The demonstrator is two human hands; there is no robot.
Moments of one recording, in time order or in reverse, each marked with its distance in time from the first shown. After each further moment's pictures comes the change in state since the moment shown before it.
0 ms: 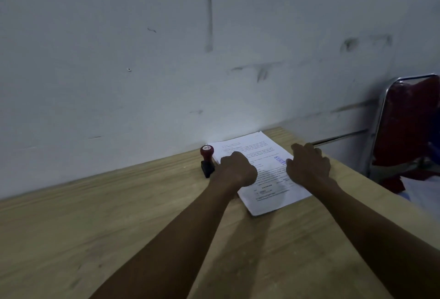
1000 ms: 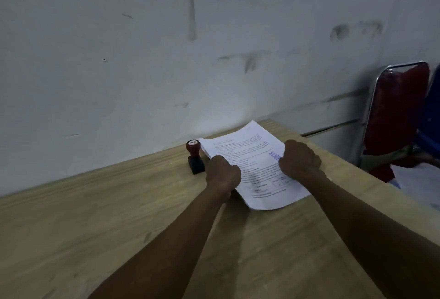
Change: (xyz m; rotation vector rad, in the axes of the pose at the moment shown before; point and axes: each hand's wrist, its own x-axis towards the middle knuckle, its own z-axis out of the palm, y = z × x) left_hand 0.025 -0.019 0.042 -0.454 0.191 -0.064; right_hand -0.005 0.004 -0.008 0.063 -0.098 0.064
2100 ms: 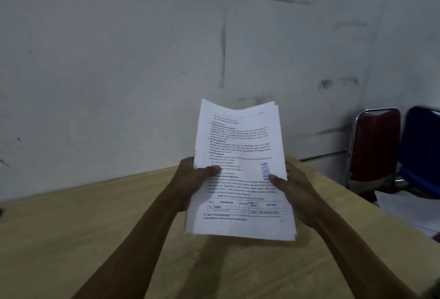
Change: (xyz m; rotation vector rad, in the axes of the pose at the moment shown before) left_hand -0.124 -0.010 -0.178 -0.495 -0.203 0.322; right_hand -0.192 -0.024 -0.085 1.251 -0.236 -0.286
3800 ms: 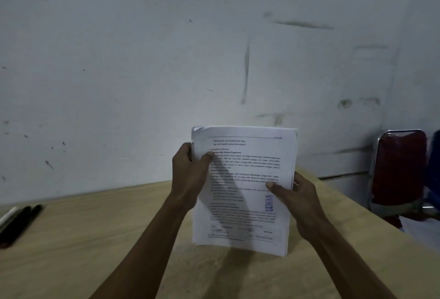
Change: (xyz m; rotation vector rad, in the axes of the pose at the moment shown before) left_hand -0.023 0.048 -0.024 0.133 0.487 0.285; right_hand -0.006 -0.017 0.048 0.094 0.145 -0.109
